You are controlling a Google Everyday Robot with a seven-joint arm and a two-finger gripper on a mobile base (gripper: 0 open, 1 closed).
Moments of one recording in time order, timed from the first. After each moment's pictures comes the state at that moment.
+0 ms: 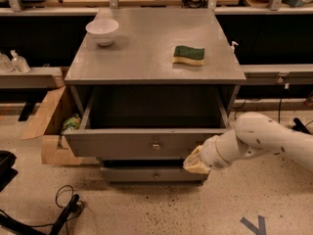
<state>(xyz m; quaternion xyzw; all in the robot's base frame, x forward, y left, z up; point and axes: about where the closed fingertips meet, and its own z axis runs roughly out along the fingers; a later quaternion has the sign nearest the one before) 0.499 -0.126 0.601 -0.59 0.75 0.19 0.25</state>
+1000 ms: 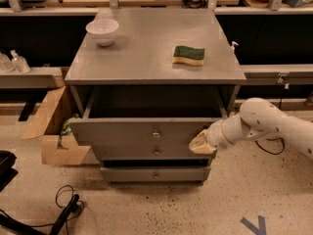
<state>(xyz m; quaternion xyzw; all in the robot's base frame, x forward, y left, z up) 0.577 -0.153 0.589 -0.59 0.73 0.19 0.27</state>
